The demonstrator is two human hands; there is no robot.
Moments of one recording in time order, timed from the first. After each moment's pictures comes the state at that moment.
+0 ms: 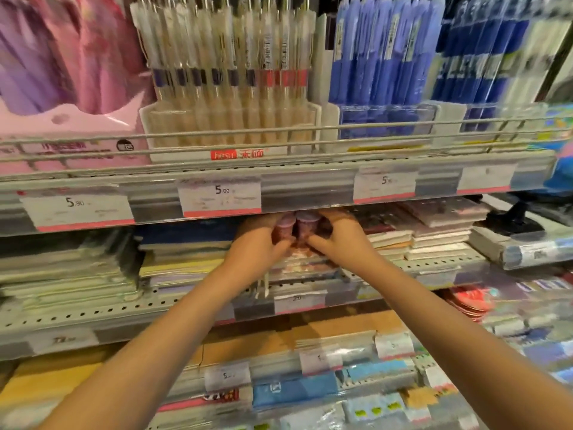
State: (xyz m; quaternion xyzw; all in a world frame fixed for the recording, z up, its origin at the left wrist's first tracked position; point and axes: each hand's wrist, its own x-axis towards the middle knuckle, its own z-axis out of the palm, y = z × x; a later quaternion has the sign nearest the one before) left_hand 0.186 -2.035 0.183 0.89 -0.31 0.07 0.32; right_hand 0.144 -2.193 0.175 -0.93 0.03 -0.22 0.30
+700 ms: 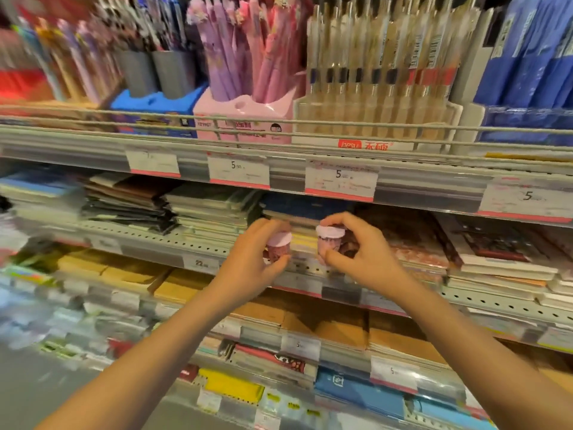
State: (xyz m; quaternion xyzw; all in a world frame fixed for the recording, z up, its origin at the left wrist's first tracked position) left_hand 0.134 -1.894 0.168 0.89 -0.24 0.20 0.32; right_hand 0.133 -2.093 0.180 -0.85 -0.22 -0.12 0.47
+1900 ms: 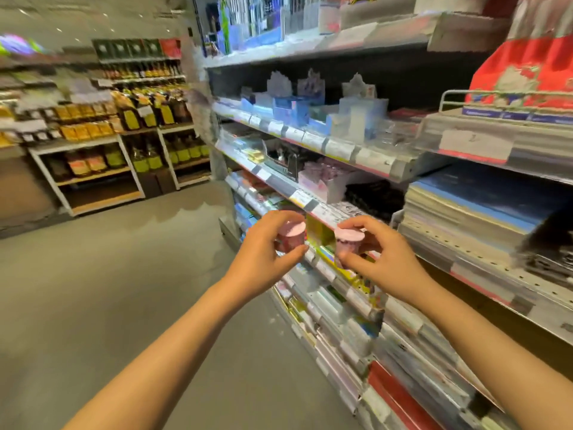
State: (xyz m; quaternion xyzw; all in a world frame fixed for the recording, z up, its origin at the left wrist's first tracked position) left_hand 0.066 -1.254 0.161 0.88 0.07 0.34 0.33; right_hand 0.193 -1.414 0.156 -0.68 -0.49 0.05 0.55
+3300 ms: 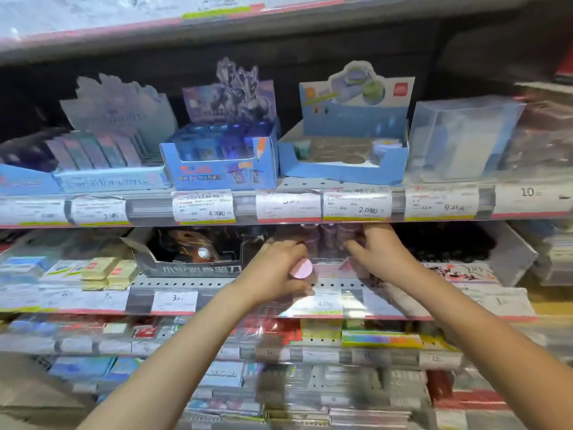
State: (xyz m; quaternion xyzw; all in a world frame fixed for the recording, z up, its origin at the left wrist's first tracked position) left_hand 0.471 -0.890 0.115 0.91 -0.39 0.07 0.10; right_hand 0.434 -1.095 0.123 -0.93 -0.04 -0.16 0.33
